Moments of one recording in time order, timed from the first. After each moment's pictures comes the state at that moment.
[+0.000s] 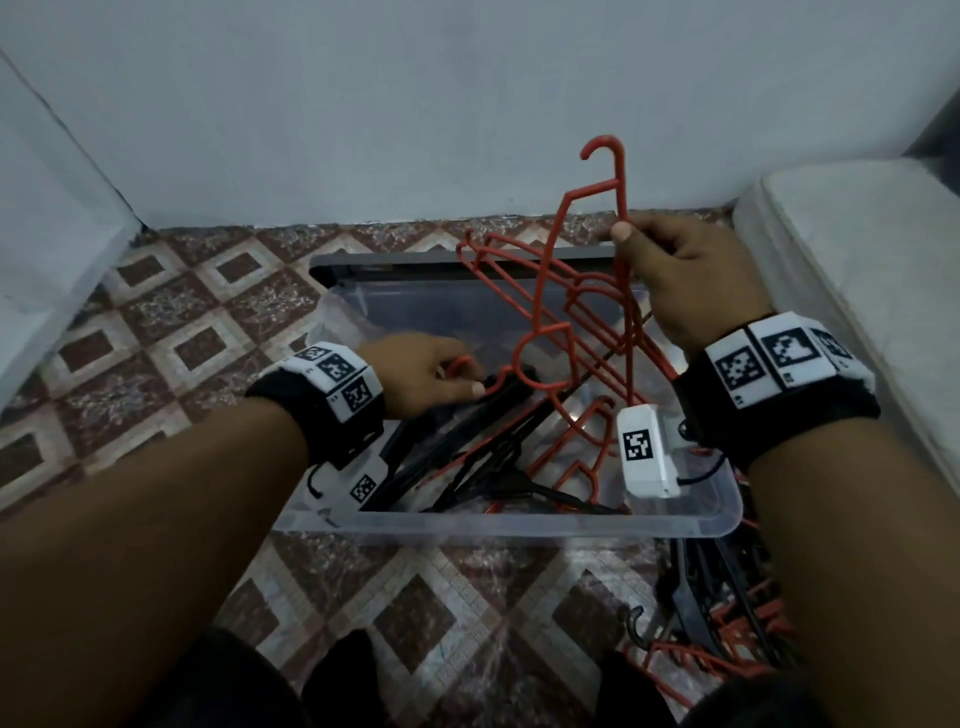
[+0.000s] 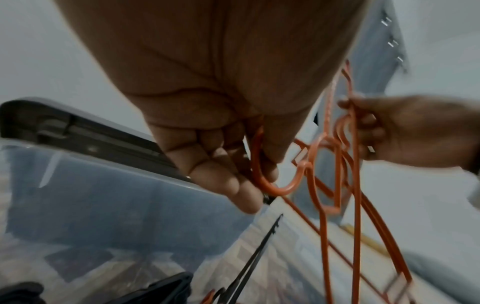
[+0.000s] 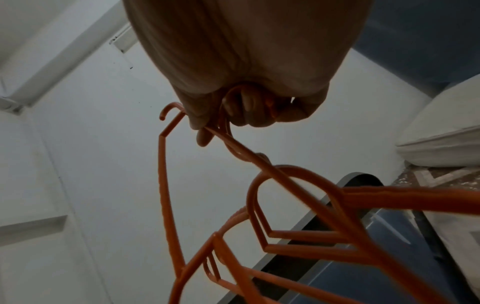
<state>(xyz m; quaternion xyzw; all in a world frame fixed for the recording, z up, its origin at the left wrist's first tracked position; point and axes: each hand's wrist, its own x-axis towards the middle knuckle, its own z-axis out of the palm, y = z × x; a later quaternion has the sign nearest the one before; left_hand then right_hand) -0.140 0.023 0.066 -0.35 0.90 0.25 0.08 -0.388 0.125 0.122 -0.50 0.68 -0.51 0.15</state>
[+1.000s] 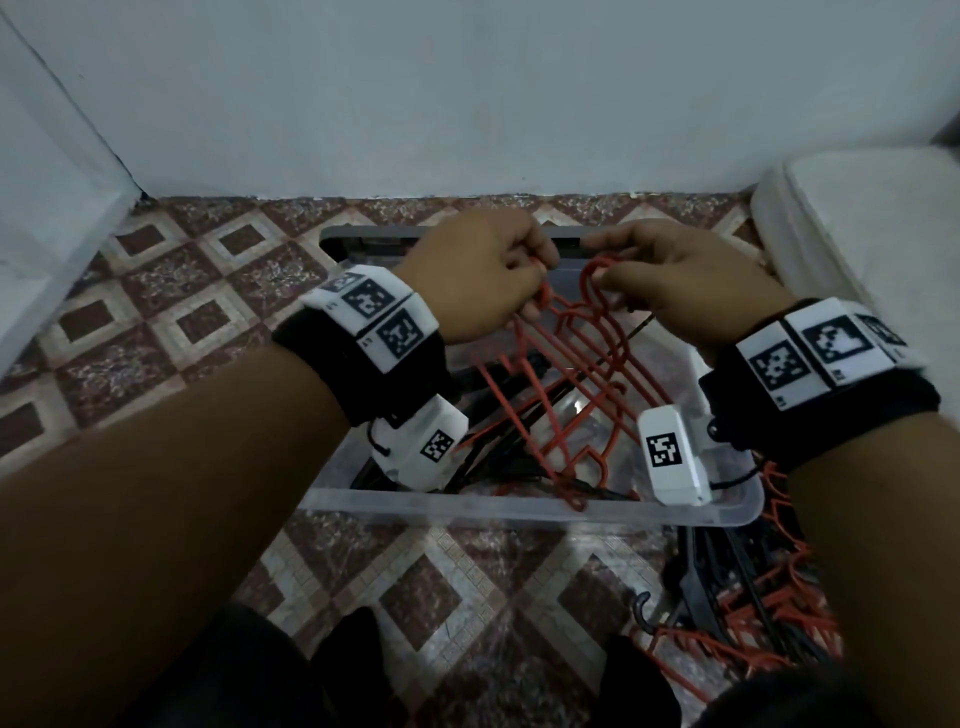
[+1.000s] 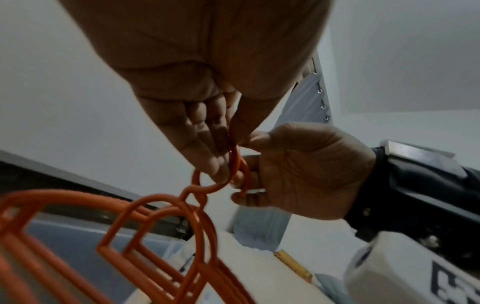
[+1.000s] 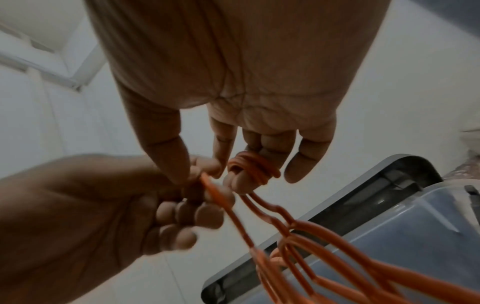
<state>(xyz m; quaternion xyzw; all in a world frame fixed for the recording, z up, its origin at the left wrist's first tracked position) -0.177 0.050 0.132 -0.36 0.83 0.38 -0.19 -0.371 0.120 0.119 -0.54 0.69 -0.36 0.32</state>
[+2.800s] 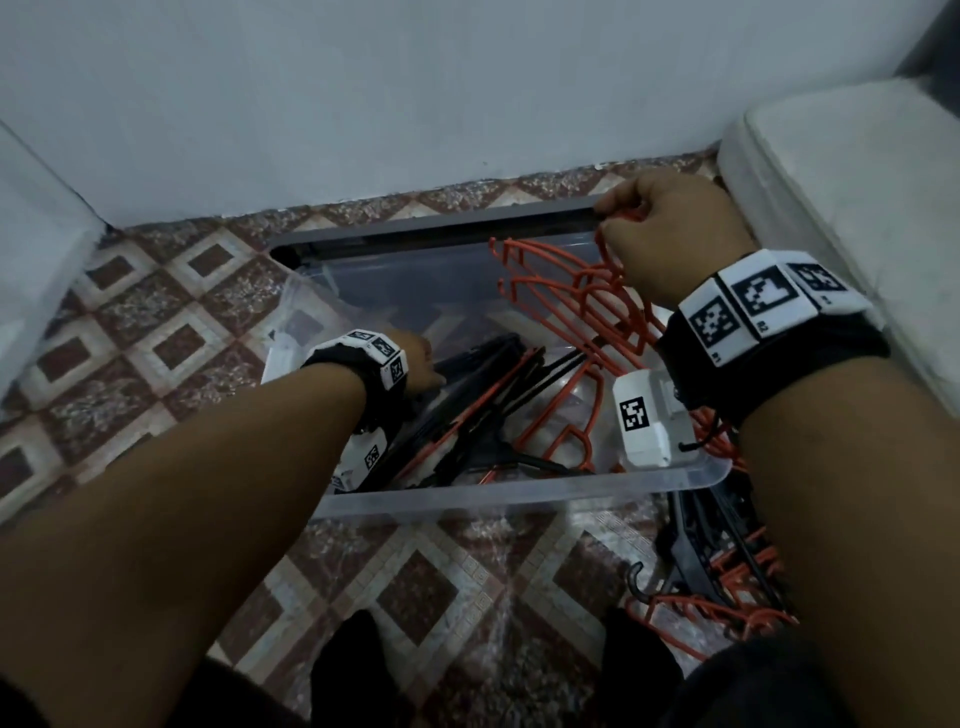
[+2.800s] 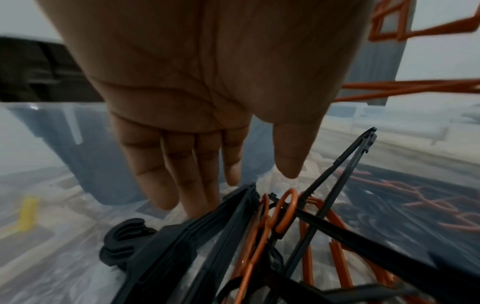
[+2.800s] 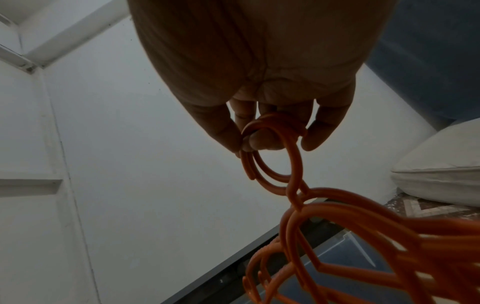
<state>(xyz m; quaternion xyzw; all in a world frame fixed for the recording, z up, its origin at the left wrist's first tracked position) -0.172 -0.029 -0.041 -0.46 0.85 0.11 0.24 -0.401 0.134 0.117 -0.47 0.80 -0.36 0.12</state>
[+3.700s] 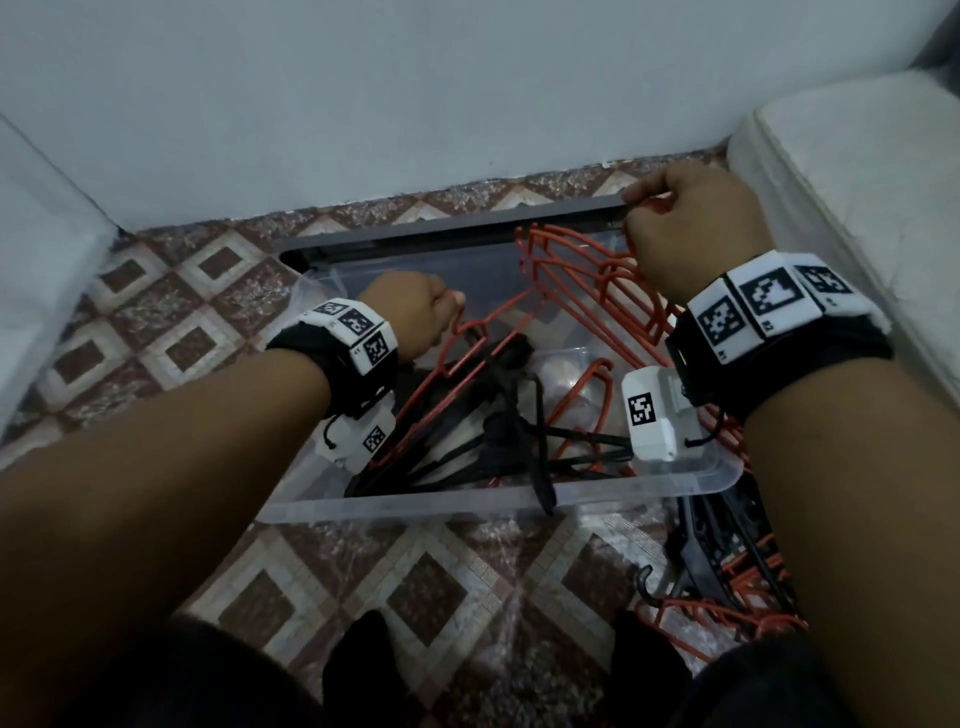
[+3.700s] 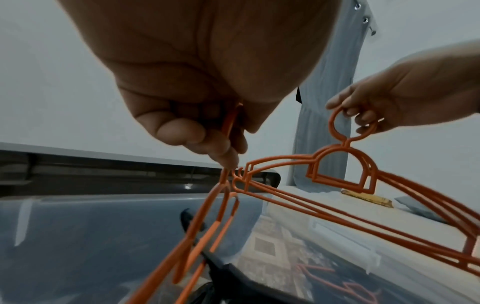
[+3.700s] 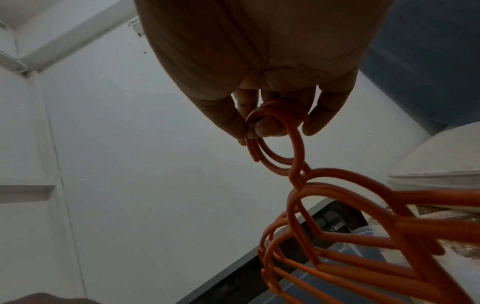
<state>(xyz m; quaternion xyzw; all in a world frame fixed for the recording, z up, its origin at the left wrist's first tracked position) -0.181 -0.001 0.055 -0.43 0.89 0.15 0.02 -0.410 0.127 0.113 -0.43 0.81 -0.39 0.10</state>
